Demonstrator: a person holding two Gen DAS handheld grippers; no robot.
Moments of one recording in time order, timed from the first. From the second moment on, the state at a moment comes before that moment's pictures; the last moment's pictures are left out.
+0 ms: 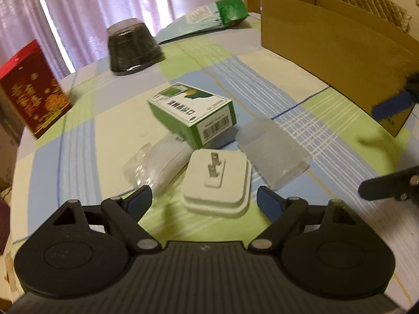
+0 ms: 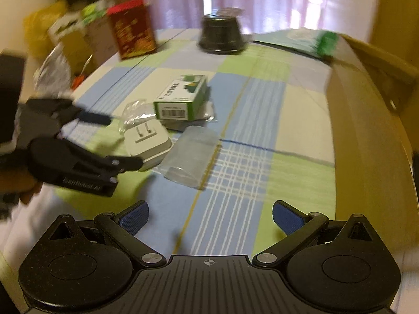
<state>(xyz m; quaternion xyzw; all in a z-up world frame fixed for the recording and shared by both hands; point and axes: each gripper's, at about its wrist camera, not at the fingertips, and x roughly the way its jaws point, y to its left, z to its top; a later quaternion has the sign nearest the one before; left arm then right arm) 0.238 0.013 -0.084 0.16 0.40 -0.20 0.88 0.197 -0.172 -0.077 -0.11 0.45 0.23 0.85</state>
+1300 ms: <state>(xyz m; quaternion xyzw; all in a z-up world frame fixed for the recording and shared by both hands) 0.131 0.040 -0.075 0.07 0.41 -0.18 0.89 0.187 -0.153 -0.123 -0.17 0.54 0.26 0.78</state>
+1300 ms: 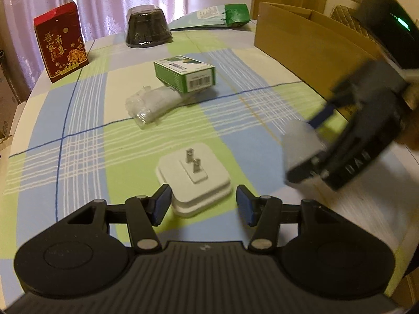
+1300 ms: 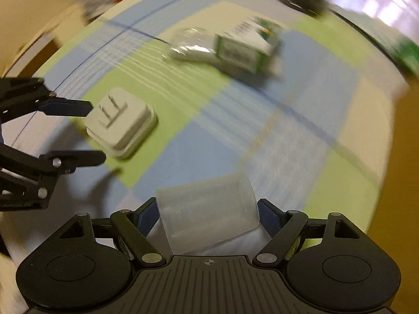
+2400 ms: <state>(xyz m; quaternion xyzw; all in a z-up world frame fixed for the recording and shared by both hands) 0.148 0.044 -0.083 0.05 0.45 -0.11 0.89 0.150 -0.174 -0.121 -0.09 0.45 0.25 0.85</state>
